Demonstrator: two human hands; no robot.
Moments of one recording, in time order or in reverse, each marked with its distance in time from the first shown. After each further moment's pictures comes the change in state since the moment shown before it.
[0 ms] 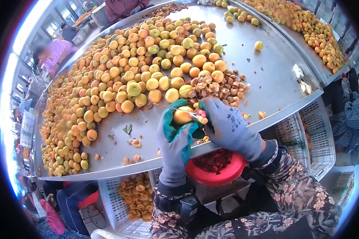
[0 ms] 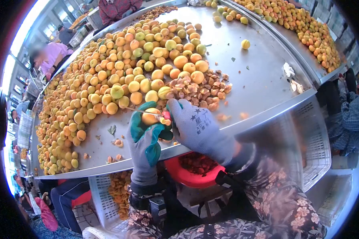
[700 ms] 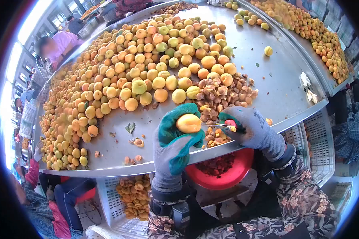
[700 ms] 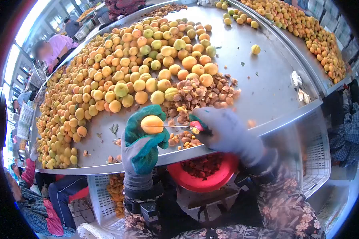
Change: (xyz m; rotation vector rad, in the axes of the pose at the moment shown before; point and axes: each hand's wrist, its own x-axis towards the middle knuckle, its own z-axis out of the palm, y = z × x) left_hand 0.002 0.030 -0.003 -0.095 0.004 -0.177; right_hand -0.007 0.034 -0.028 0.209 -0.196 -0.056
